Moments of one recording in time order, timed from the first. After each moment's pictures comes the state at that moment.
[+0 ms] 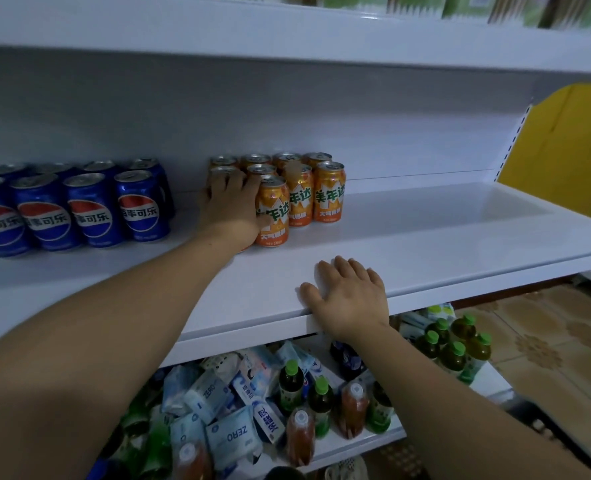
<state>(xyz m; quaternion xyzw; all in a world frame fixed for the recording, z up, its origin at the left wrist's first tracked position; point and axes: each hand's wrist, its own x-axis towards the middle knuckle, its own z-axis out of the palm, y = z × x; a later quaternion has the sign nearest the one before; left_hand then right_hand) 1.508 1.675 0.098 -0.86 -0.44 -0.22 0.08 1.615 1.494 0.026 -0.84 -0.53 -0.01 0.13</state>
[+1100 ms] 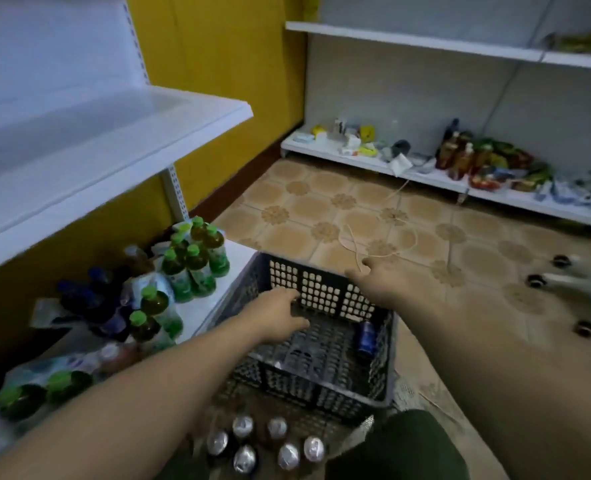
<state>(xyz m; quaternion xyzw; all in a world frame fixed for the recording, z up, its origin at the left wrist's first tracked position) 1.710 1.221 -0.091 -0.95 0.02 0.23 -0.22 1.764 1.022 -0.061 -0.97 0.01 0.18 0.18</state>
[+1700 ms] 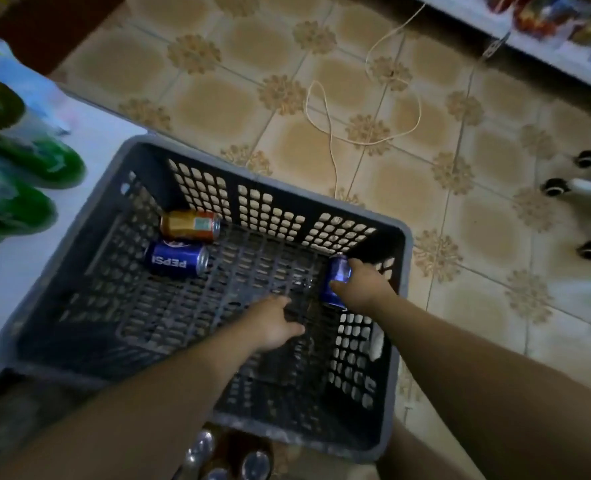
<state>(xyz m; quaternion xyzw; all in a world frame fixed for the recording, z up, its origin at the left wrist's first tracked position) 1.867 1.128 -0.438 -0.81 -0.04 0.49 -0.32 1.913 0.951 -0.398 -0.92 0.11 0.37 0.12</state>
